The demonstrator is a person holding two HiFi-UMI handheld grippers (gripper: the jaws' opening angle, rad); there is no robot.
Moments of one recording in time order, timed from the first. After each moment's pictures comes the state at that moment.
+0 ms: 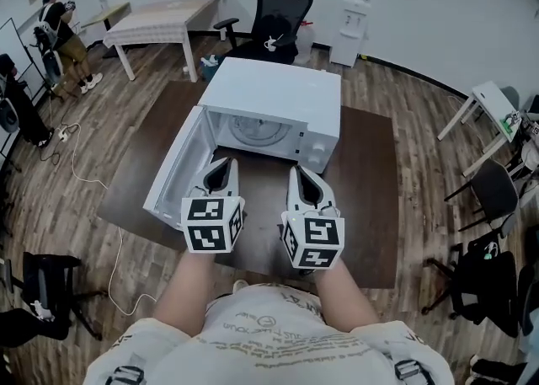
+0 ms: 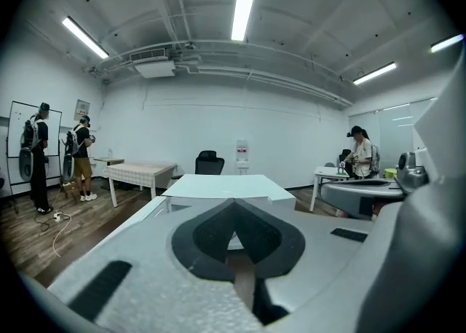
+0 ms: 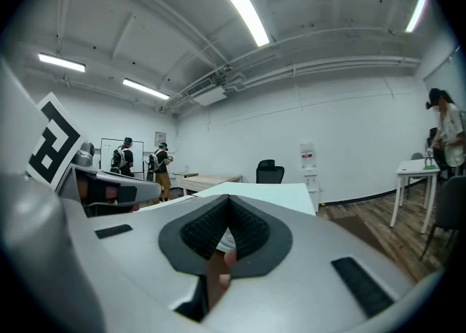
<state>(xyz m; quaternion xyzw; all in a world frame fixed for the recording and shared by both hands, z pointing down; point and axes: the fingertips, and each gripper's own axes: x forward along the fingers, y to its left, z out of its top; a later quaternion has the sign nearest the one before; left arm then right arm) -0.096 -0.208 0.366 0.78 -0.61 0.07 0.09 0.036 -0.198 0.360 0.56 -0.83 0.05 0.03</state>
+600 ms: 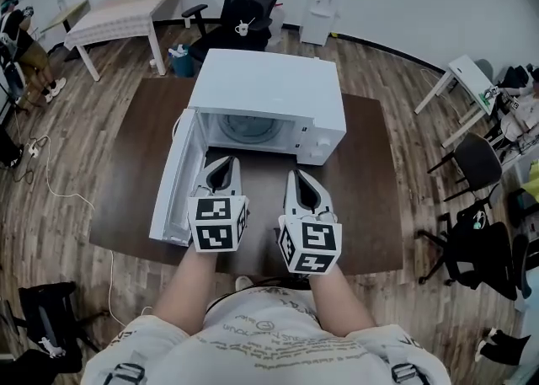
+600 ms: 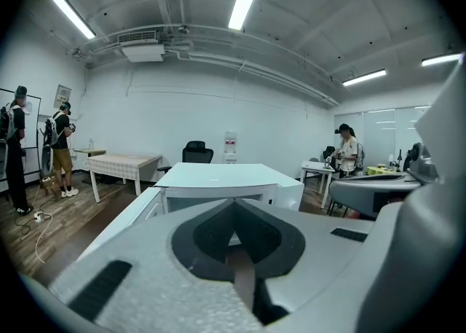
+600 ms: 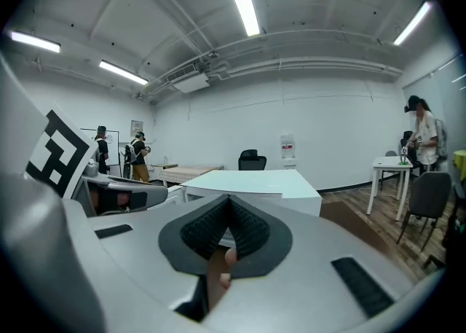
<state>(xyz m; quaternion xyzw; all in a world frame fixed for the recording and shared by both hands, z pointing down) -0.133 -0.266 0.407 0.82 -0.55 0.09 0.11 -0.011 -0.225 0.391 0.63 -0.77 0.08 0.06</state>
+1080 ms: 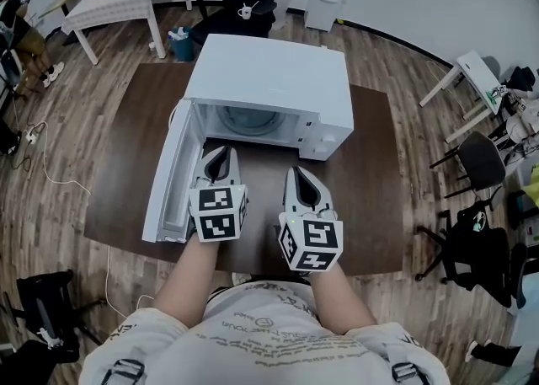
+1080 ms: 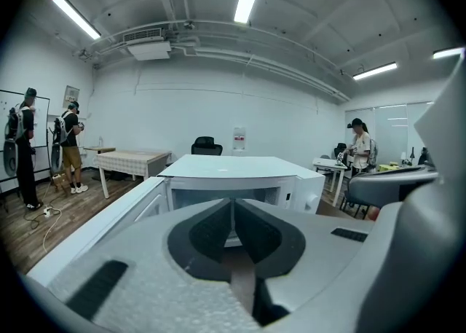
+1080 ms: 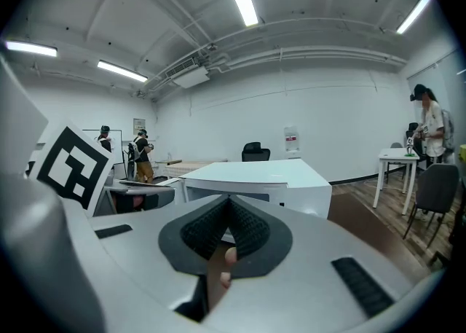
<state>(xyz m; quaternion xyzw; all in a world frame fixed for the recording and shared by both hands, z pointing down) -0.133 -0.306 0.446 0.80 -0.58 0.10 0.12 -0.004 -0.251 0.420 0.61 -0.78 0.10 0.07</state>
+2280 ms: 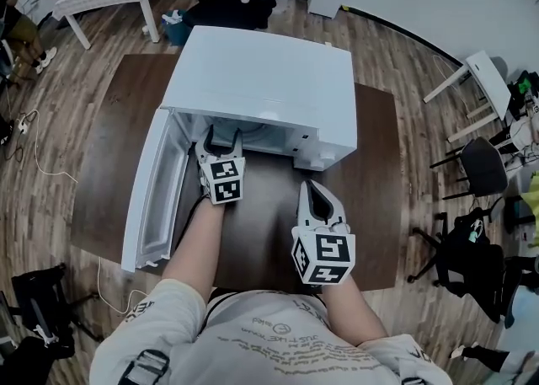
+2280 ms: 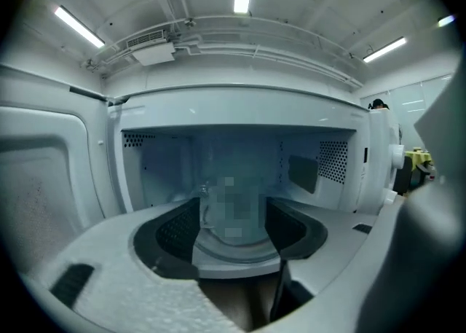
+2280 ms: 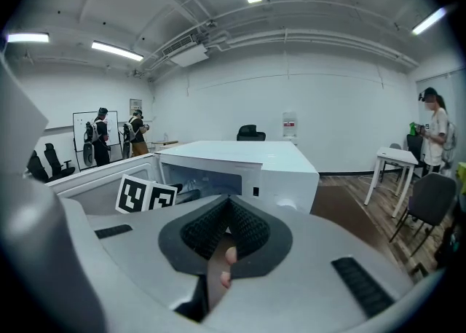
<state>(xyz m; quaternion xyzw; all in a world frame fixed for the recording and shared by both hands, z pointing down) -0.118 -0.462 0.583 0.77 -0.63 0.10 0.09 0.047 -0.301 0.464 0.61 -0.77 0.13 0.15</state>
